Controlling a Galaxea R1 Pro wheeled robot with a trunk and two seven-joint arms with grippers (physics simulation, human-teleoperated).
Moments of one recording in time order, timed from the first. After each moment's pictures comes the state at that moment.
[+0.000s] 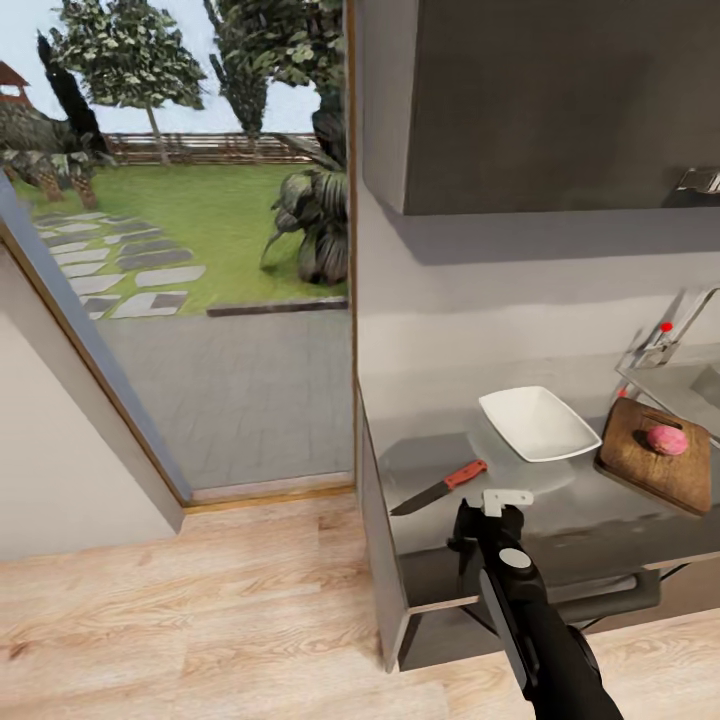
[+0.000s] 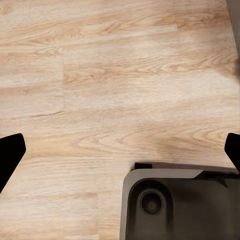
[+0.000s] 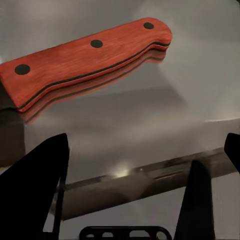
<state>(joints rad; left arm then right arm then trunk) 0.03 0.04 -0.13 -0.26 0.14 -0.70 0.12 -0.37 0.08 0.02 -1.27 0.09 0.38 -0.21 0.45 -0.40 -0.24</state>
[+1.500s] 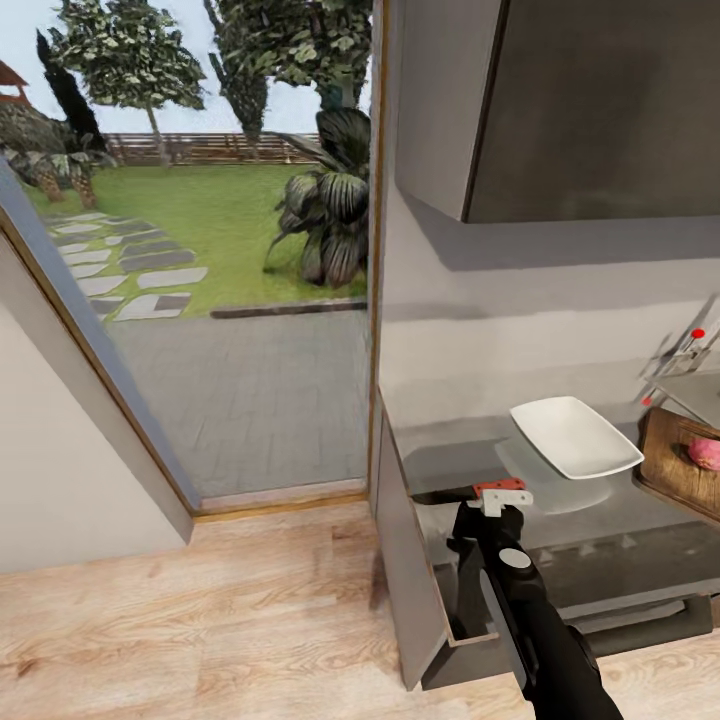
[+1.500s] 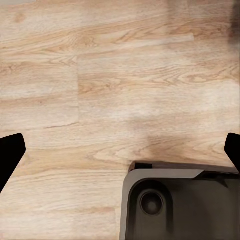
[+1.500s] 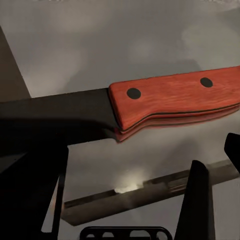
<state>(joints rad) 0.03 0.04 -0.13 -0.26 0.14 -0.70 0.12 -0.37 0.08 0.02 -1.27 0.09 0.38 -0.21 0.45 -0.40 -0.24</state>
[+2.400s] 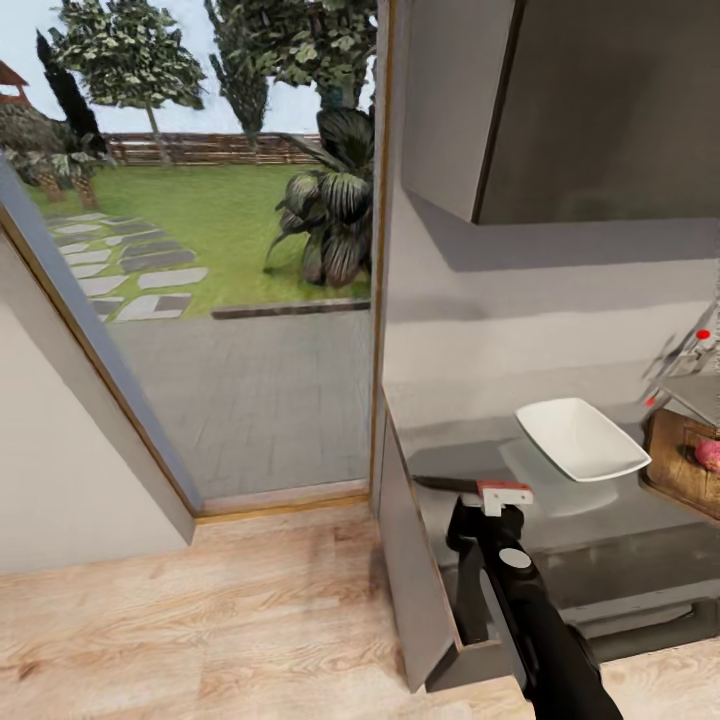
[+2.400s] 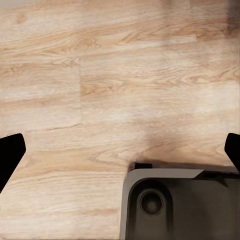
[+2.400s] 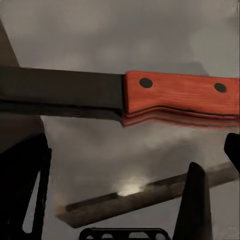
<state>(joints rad) 0.03 0.04 -0.13 -0.26 0.14 -0.70 0.12 -0.37 0.08 0.02 -1.27 0.09 0.38 -0.21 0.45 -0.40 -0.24</state>
